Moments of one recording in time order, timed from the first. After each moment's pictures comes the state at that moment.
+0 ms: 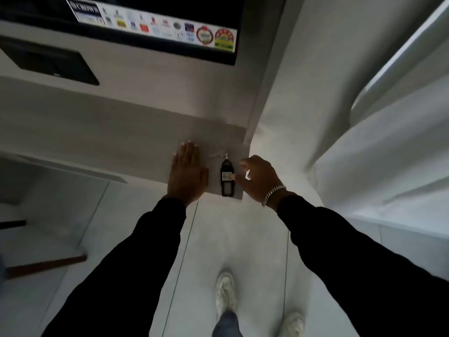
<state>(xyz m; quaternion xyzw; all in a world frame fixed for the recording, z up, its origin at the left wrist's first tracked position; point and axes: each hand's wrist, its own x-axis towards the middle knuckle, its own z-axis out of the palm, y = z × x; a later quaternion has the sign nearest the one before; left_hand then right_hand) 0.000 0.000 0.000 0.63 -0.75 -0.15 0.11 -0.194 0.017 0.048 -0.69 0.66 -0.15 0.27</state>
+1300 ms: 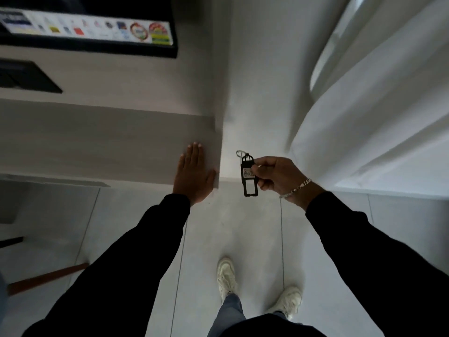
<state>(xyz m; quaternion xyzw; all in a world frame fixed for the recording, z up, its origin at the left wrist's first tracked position) -0.070 0.017 0.008 0.58 -0.78 -0.19 0.07 -0.293 0.067 0.082 -0.31 0.62 -0.37 0.62</state>
